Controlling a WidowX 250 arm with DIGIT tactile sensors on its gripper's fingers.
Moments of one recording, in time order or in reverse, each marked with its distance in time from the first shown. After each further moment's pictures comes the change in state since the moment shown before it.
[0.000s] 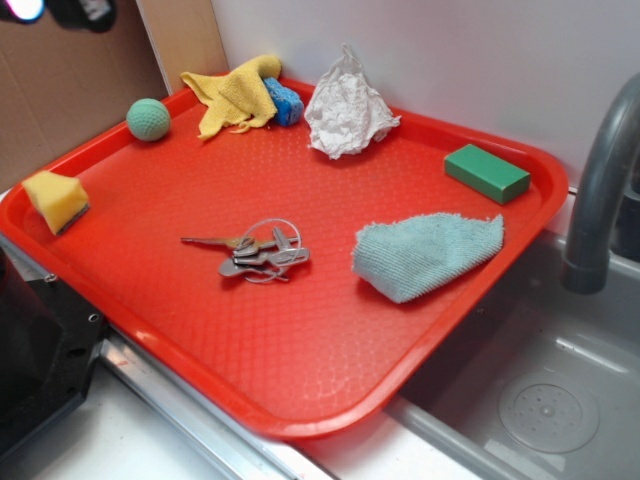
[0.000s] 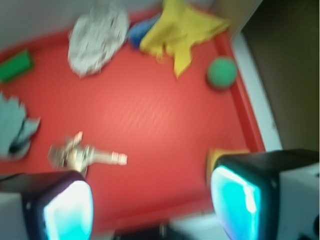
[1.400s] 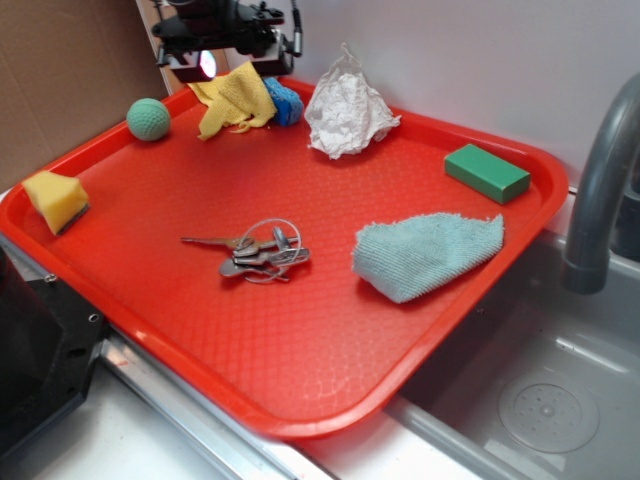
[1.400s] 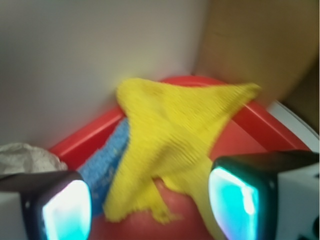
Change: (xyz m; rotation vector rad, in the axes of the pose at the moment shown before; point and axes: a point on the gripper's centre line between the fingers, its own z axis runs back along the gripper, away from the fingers) arm 0.112 0.026 -0.148 0.170 -0.268 0.370
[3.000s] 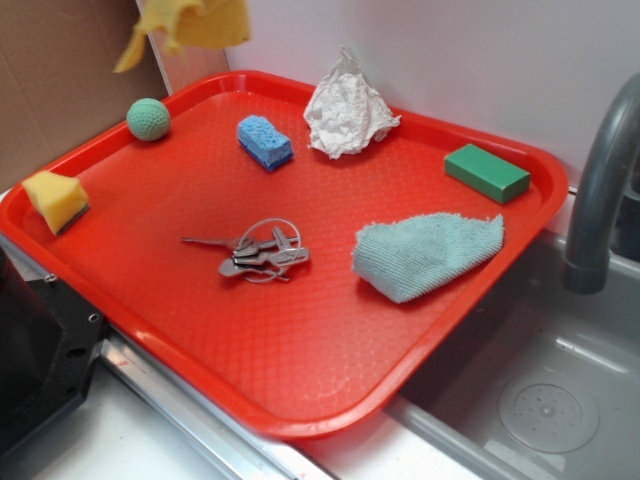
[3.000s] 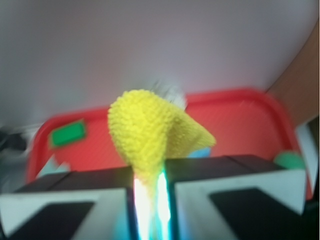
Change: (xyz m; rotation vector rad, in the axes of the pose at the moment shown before) arm -0.027 -0.023 0.174 -0.392 0.216 -0.404
